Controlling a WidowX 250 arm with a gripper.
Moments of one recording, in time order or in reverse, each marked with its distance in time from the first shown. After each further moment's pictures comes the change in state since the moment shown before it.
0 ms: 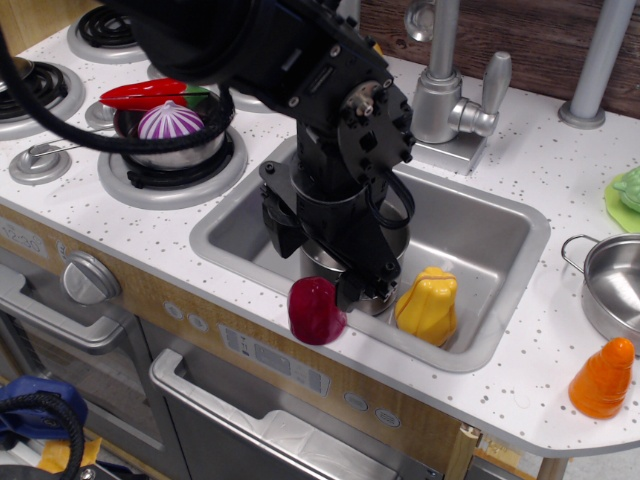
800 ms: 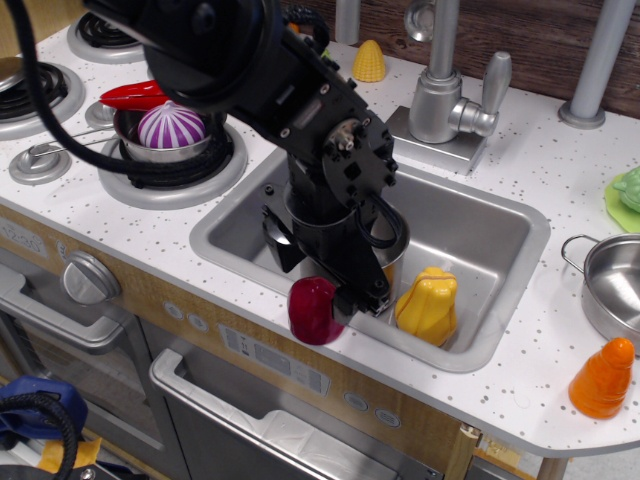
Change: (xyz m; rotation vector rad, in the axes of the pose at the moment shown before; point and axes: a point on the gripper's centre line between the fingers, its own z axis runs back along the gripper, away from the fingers) arm 0.001 0.001 -0.027 -0.026 -0.028 -0.019
